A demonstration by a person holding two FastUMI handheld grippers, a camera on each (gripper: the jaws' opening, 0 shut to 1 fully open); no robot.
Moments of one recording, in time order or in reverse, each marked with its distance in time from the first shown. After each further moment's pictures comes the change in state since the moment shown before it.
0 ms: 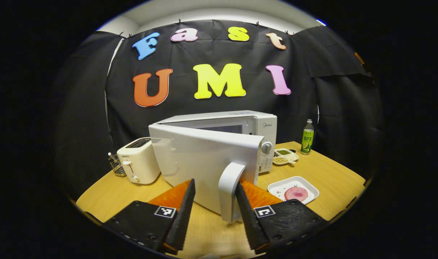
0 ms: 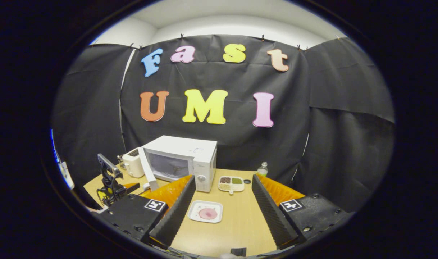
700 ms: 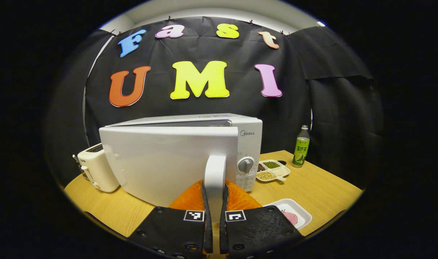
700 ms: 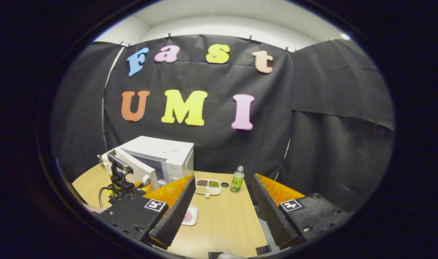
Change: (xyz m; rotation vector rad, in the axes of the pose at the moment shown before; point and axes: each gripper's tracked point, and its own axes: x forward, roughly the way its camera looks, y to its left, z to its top) left arm 0.093 -0.093 0.016 -0.020 -0.035 -0.117; right arm 0.017 -0.073 0.012 -0.031 -0.017 -0.115
